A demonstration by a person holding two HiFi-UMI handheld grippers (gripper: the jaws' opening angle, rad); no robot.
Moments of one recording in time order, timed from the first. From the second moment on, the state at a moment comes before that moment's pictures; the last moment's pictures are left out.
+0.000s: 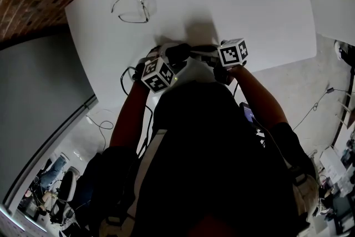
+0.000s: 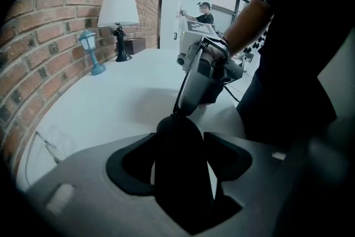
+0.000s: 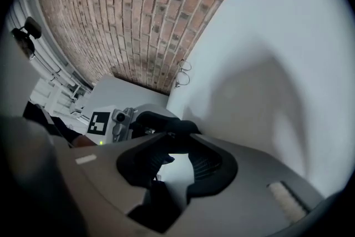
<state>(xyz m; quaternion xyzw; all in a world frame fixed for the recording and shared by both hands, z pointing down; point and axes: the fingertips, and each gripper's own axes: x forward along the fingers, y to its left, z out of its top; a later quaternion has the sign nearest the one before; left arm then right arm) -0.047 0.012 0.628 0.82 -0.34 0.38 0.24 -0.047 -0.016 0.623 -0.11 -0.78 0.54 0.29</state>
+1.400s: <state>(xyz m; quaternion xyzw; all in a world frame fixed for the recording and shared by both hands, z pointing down) -0.047 0.013 0.629 0.83 -0.35 0.38 0.23 -0.047 -0.028 0.626 -0.09 -0.81 0.47 0.32</state>
